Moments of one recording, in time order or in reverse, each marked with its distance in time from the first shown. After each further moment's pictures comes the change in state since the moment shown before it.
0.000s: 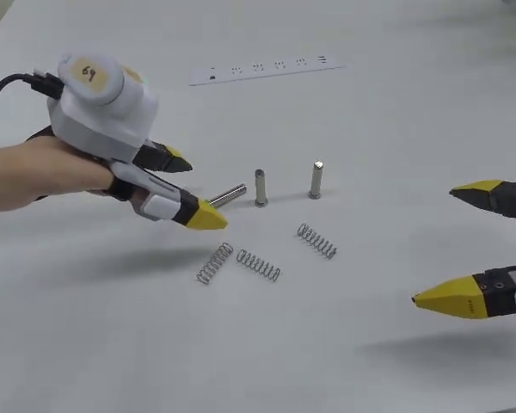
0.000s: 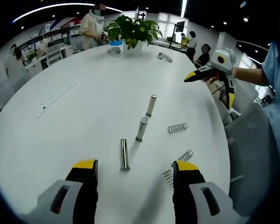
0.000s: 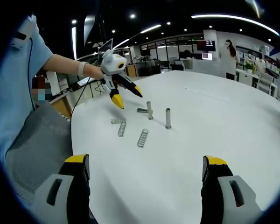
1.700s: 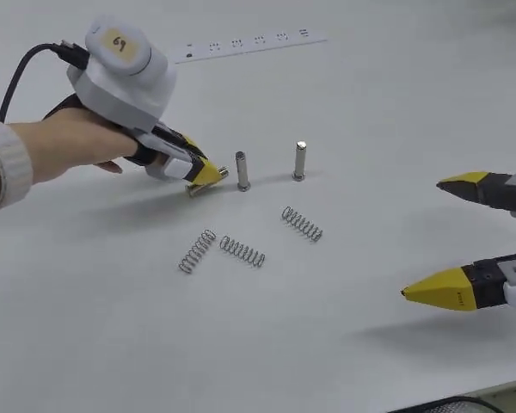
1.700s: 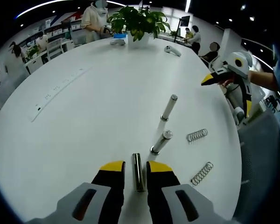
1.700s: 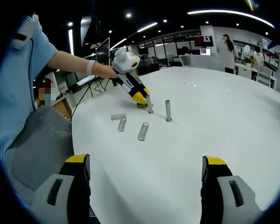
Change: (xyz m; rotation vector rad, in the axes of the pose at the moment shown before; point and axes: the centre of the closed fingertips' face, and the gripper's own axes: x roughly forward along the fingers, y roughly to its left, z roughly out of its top) left arm 0.042 0.021 0.011 -0.002 0.070 0.030; right arm 0.001 0.001 -0.016 0.047 0.010 0.007
